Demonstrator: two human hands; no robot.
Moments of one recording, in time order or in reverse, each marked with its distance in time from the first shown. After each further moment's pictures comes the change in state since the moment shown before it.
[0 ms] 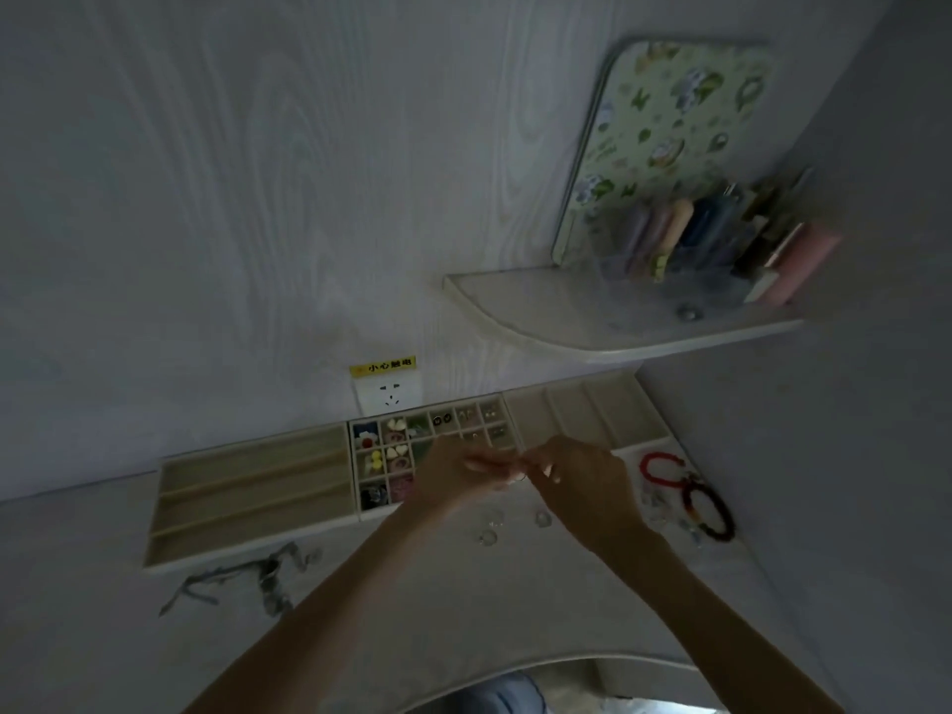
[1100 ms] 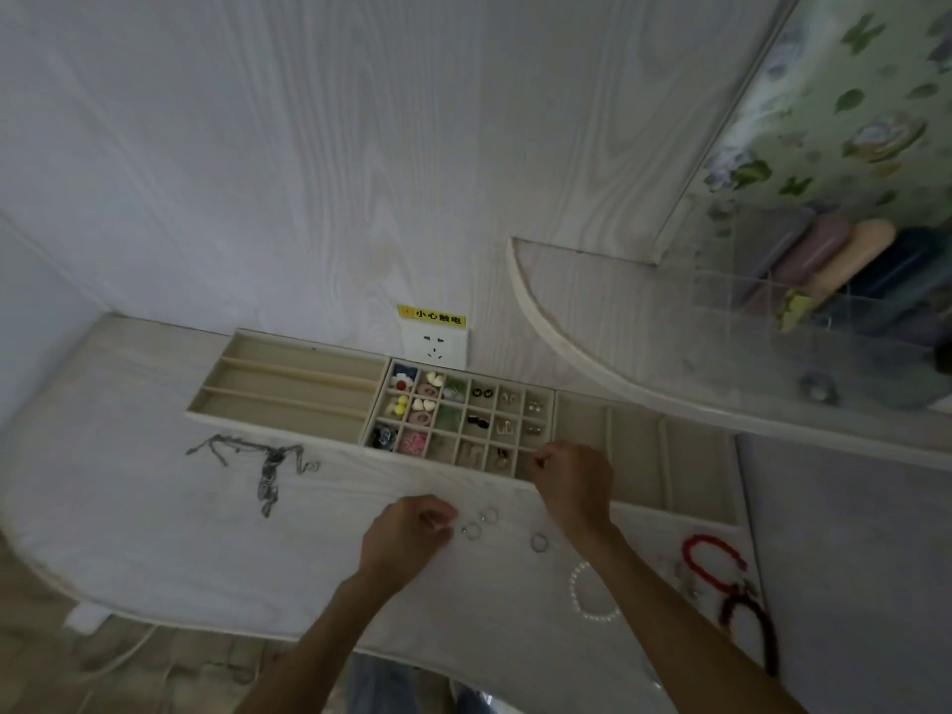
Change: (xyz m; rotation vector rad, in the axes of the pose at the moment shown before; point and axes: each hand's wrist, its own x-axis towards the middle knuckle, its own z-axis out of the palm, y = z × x) left_hand -0.034 -0.098 0.070 0.190 0.320 -0.563; right_hand 0.079 0.060 0.094 0.094 -0.123 -0.177
